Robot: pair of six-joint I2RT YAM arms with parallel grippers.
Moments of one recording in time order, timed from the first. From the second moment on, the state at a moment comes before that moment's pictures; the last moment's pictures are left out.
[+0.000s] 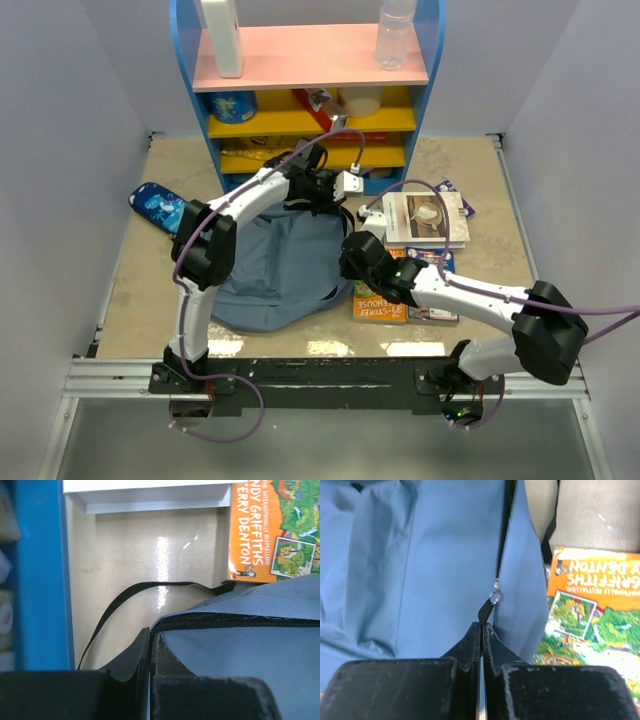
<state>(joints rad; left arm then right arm) -0.54 2.15 1.80 -0.62 0.65 0.88 0.92 1.36 0.82 -0.16 0.44 0.80</state>
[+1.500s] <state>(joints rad) -0.51 2.11 1.74 -0.60 0.40 0.42 1.36 1.81 1.12 -0.19 0.49 0.84</state>
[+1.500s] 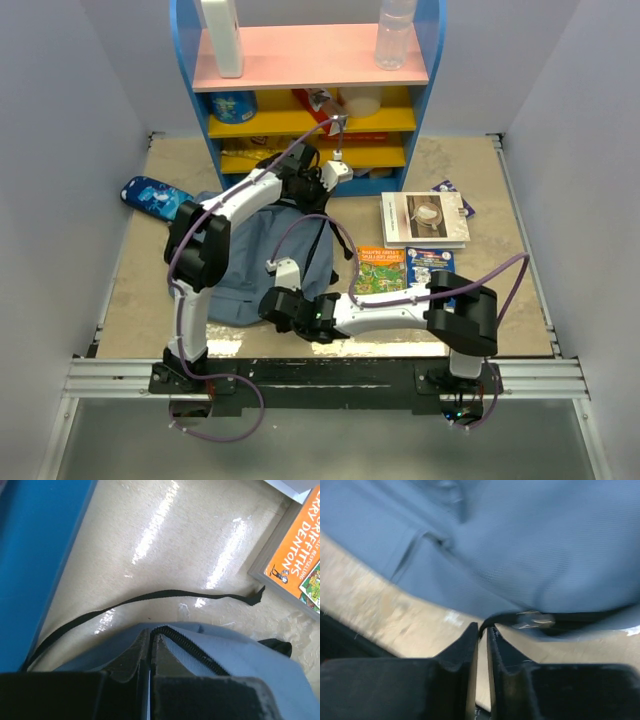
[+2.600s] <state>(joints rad) -0.54 1.71 1.27 -0.57 0.56 0.29 0.96 1.28 0.61 0.05 0.45 0.74</state>
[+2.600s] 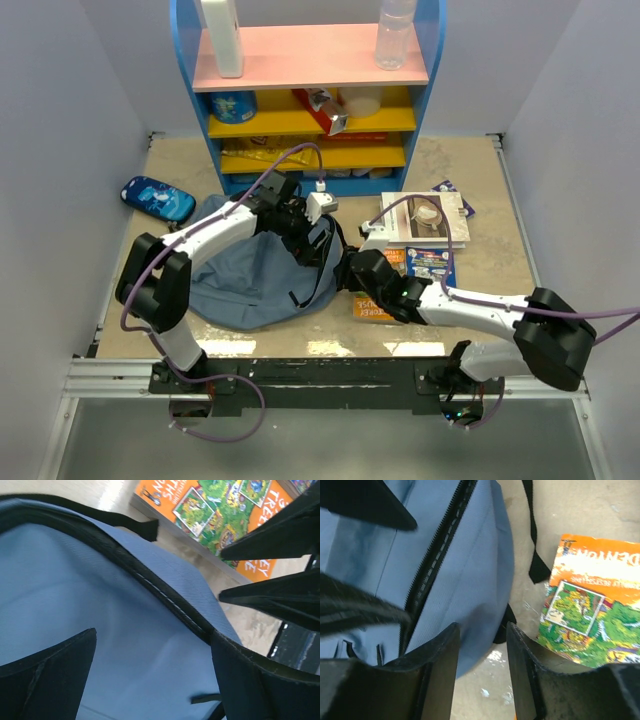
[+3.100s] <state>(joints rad) -0.56 1.71 1.18 -0.46 0.64 0.22 0.95 1.35 0.58 0.22 0.37 0.75</state>
